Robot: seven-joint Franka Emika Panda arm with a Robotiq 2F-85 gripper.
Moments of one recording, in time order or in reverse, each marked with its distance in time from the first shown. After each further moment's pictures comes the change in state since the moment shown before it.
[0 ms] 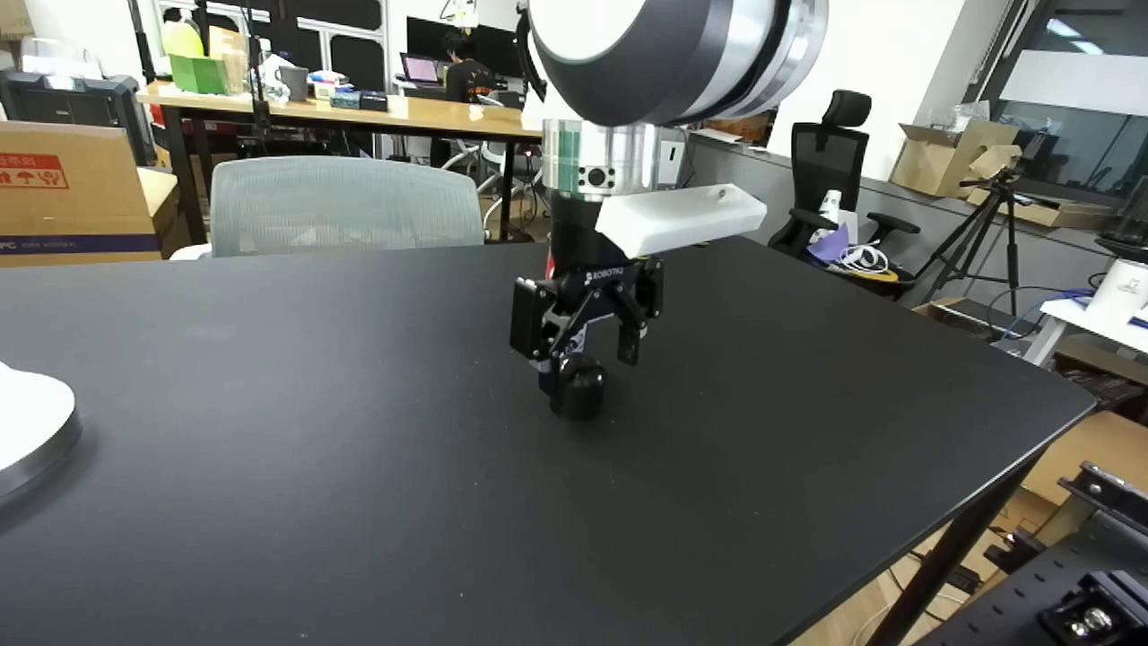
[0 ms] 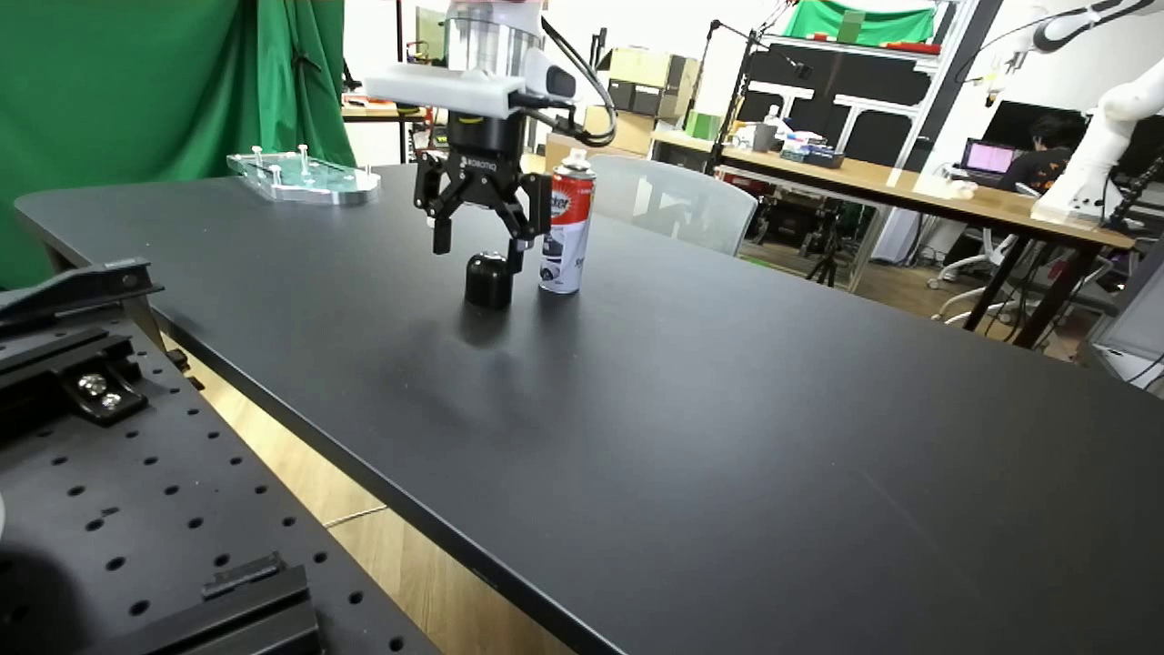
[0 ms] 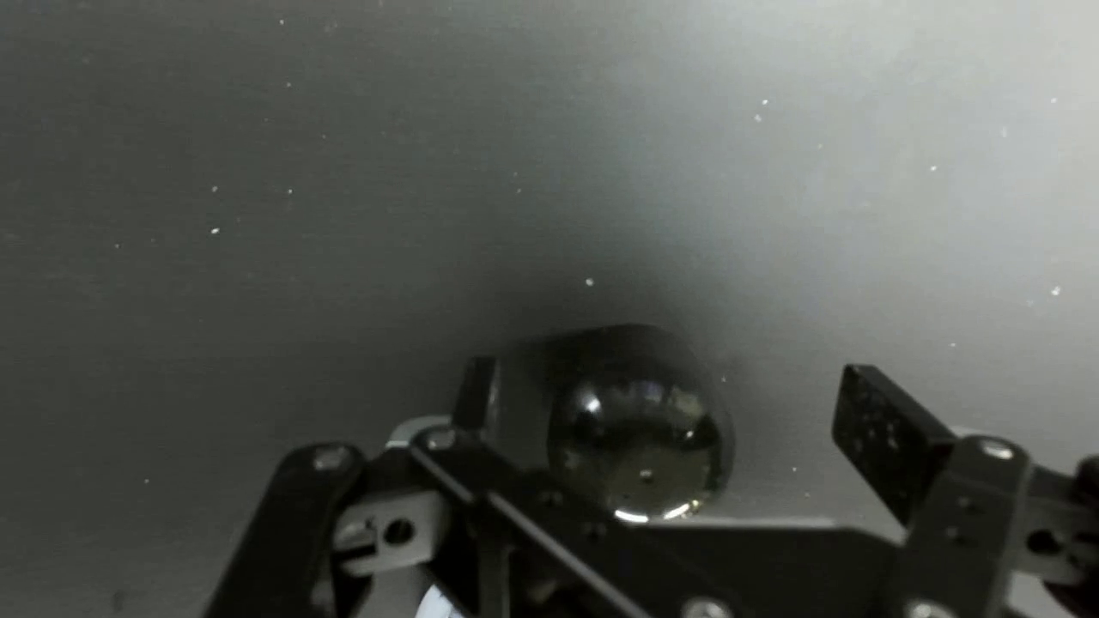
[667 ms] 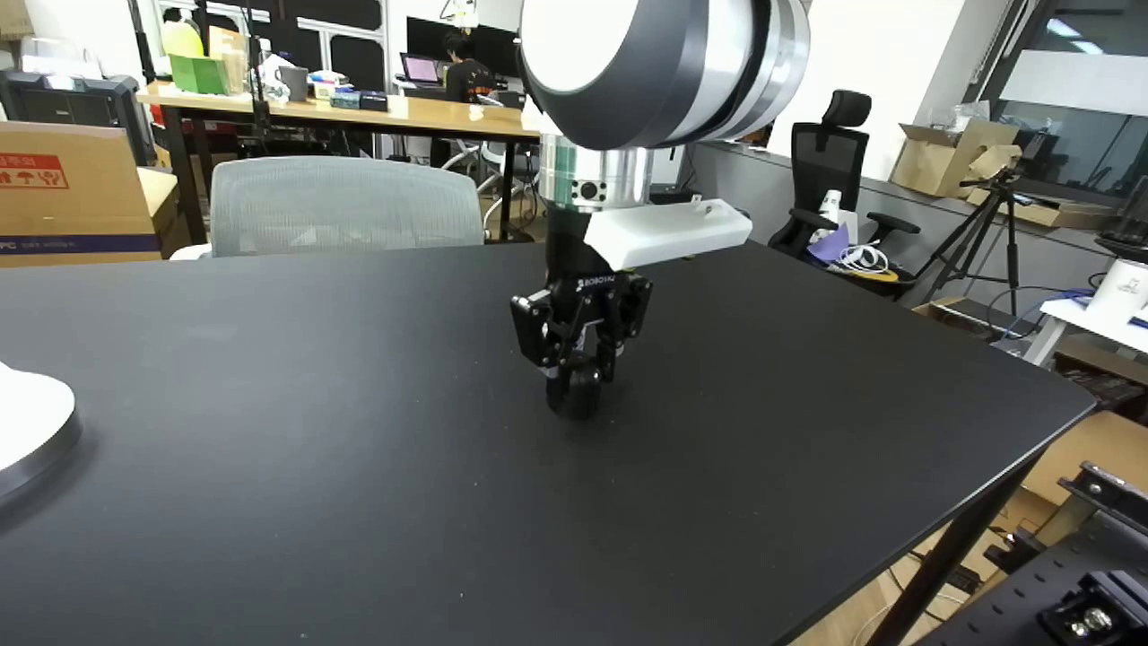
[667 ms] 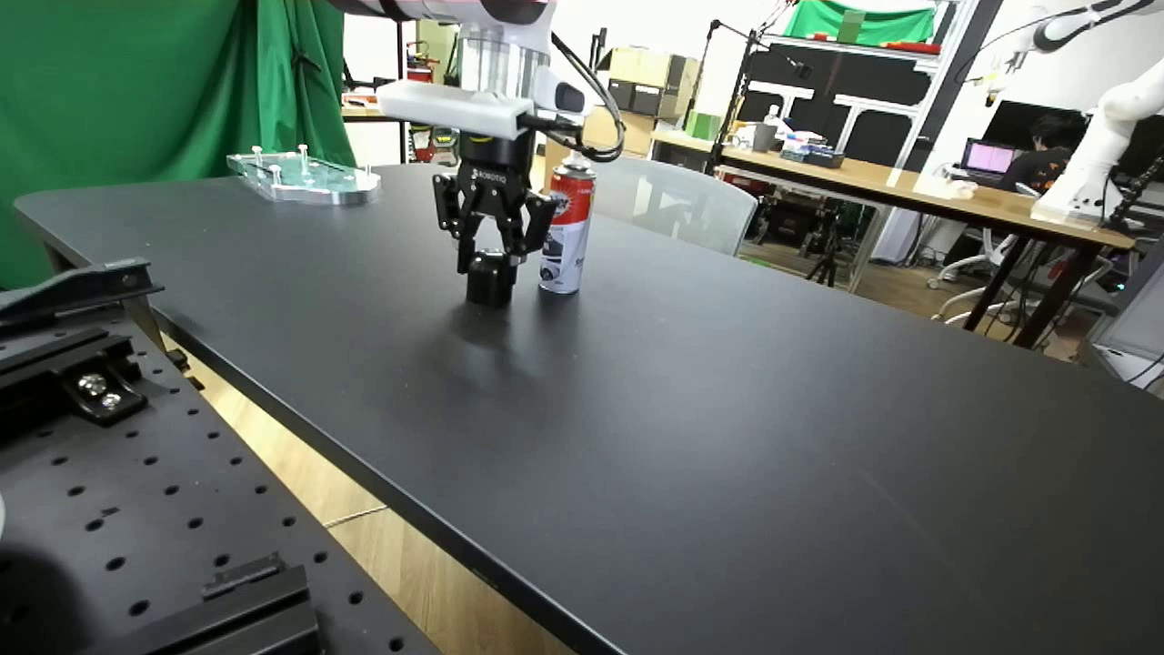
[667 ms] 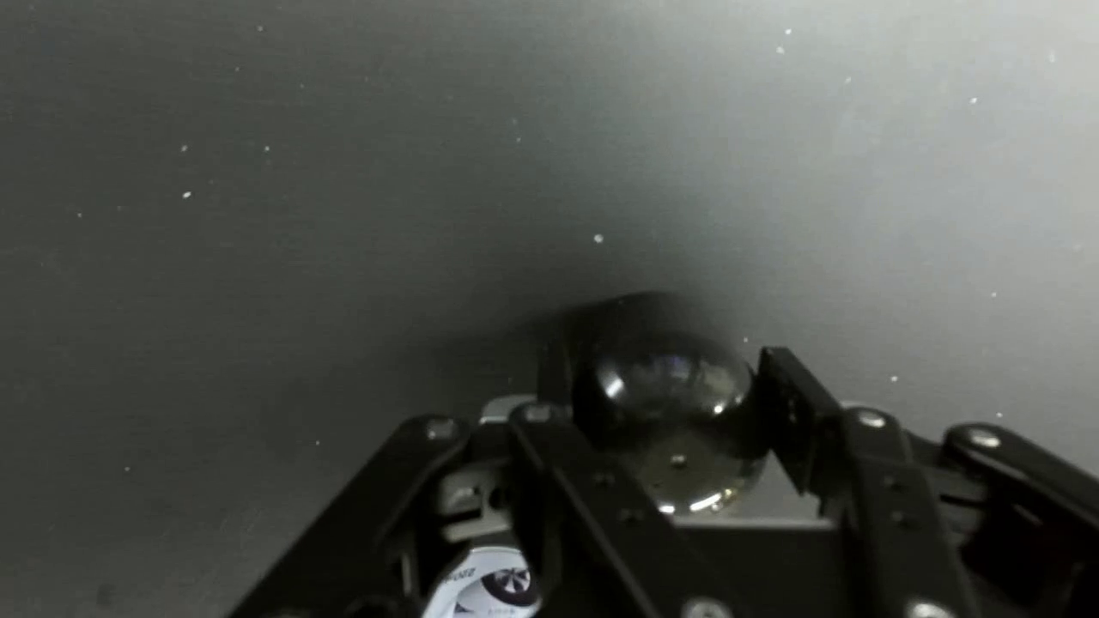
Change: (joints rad) arm 0.004 0.053 -0.015 0.035 0.019 0.045 -0.002
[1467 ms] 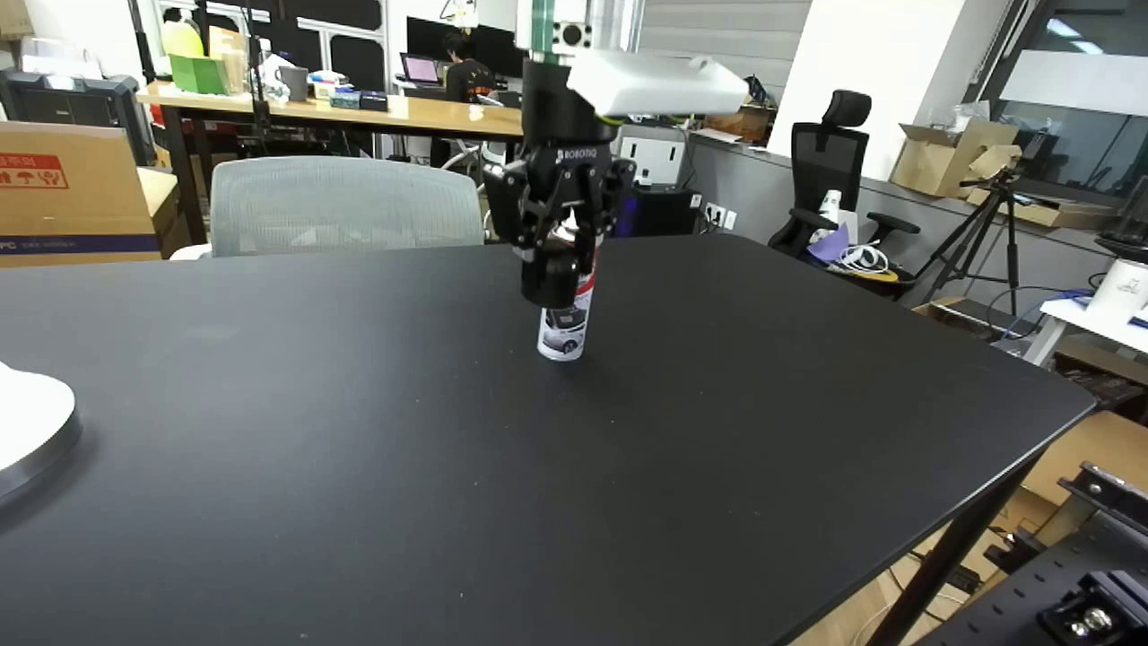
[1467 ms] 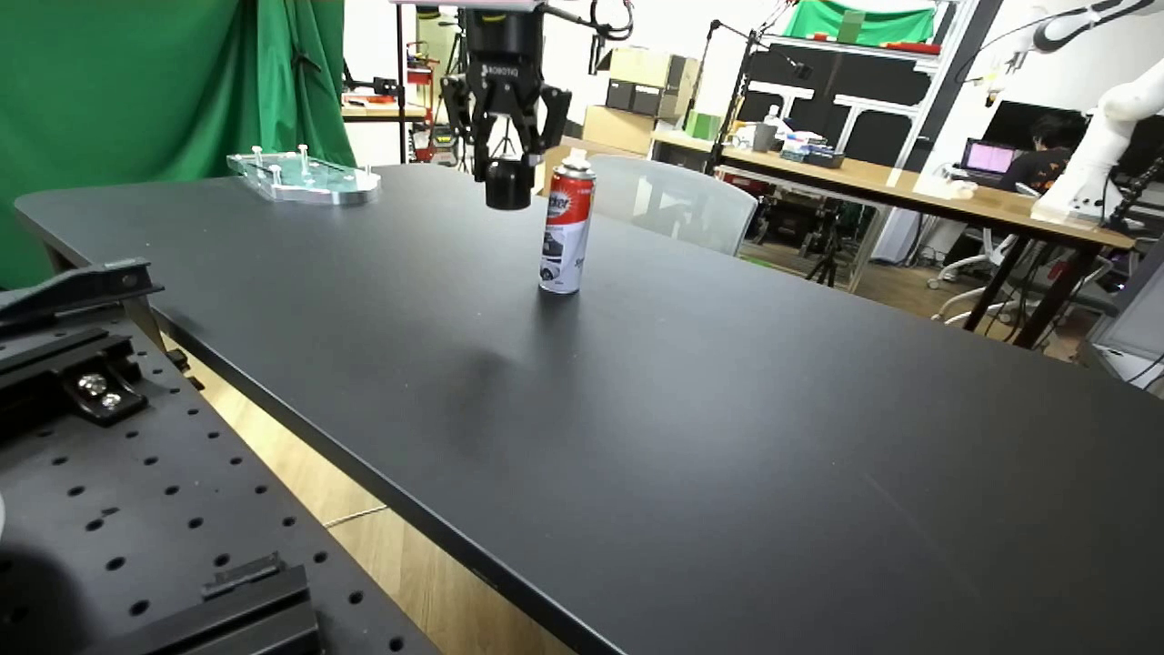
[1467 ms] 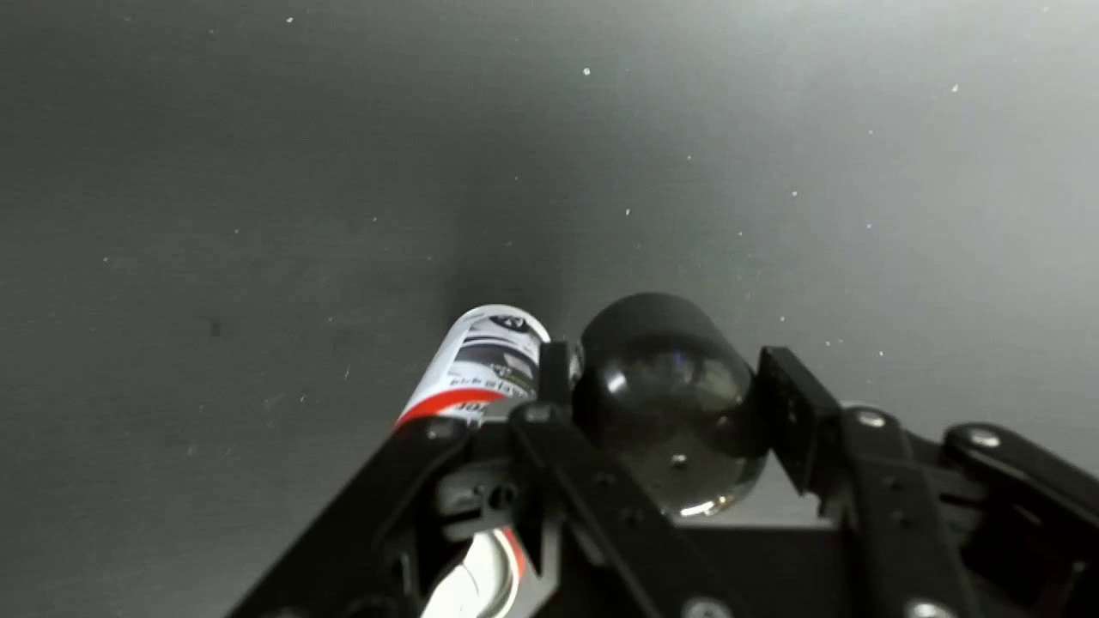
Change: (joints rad) arm 0.042 -0.216 0.000 0.019 -0.006 -0.128 -0.021
